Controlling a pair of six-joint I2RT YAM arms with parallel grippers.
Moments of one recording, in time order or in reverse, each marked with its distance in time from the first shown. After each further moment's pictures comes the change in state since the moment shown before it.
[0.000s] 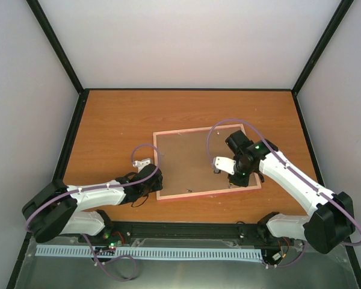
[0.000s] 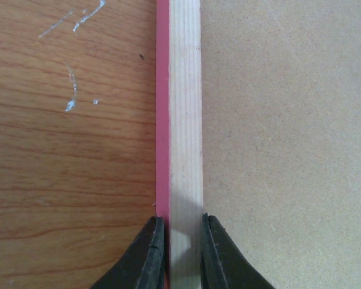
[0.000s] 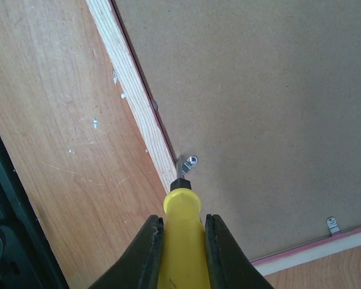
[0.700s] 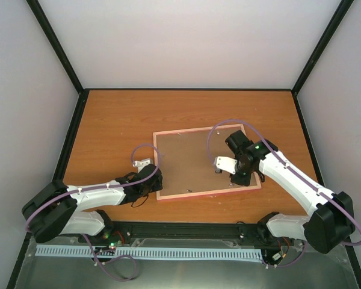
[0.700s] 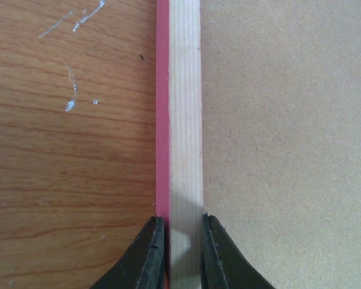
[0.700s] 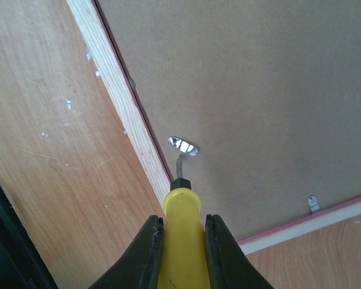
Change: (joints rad) left arm 0.000 -0.002 -0.003 0.005 0.000 0.000; right arm 0.000 0.005 -0.002 -0.003 0.076 -0.007
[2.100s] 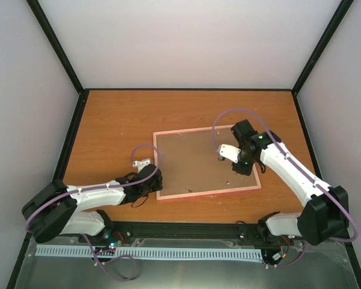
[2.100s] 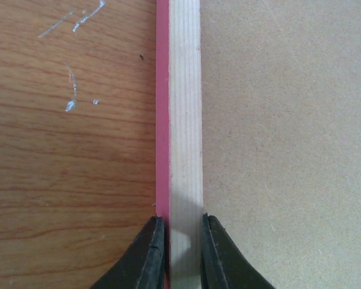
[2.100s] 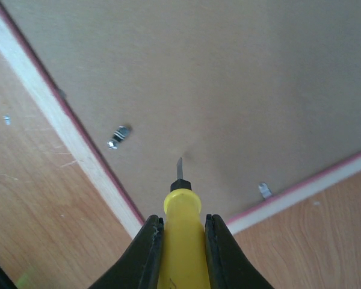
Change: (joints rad) left arm 0.000 -0.001 -0.002 0.002 0.000 0.000; right arm -0.085 0.074 0.074 0.040 0.022 -0.012
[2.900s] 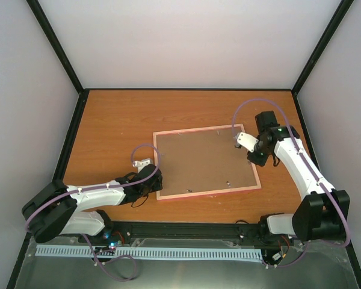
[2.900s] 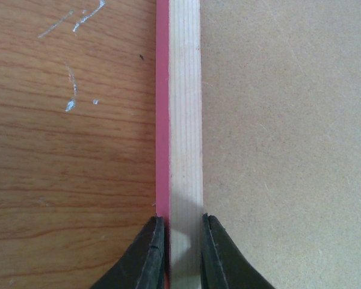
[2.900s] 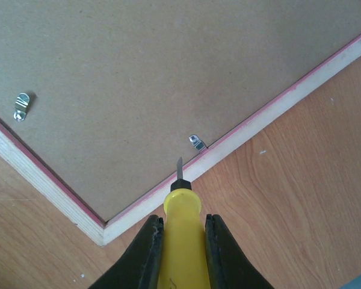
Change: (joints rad) left arm 0.000 0.000 0.000 0.000 0.000 0.000; right arm -0.302 0.006 0.047 0.044 -0.034 -0.124
